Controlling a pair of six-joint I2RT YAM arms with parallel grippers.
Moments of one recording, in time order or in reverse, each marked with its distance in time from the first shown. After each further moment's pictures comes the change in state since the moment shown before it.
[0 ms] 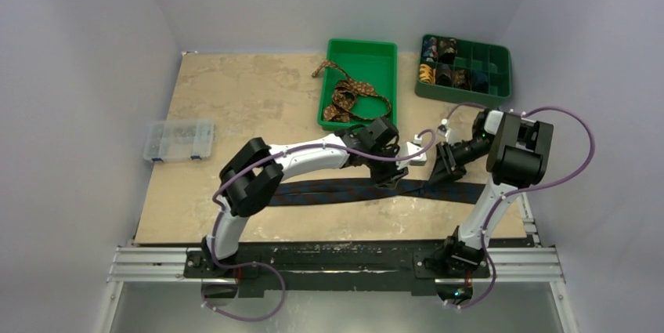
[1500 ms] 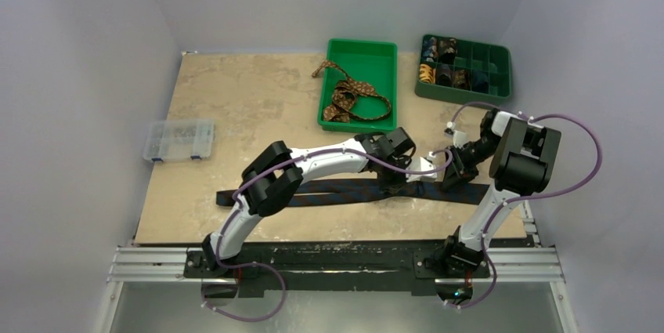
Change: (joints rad) left arm -0.076 0.153 0.179 -0.167 -0.089 0.108; right arm -0.044 -0.076 -0.016 0.029 0.206 -0.005
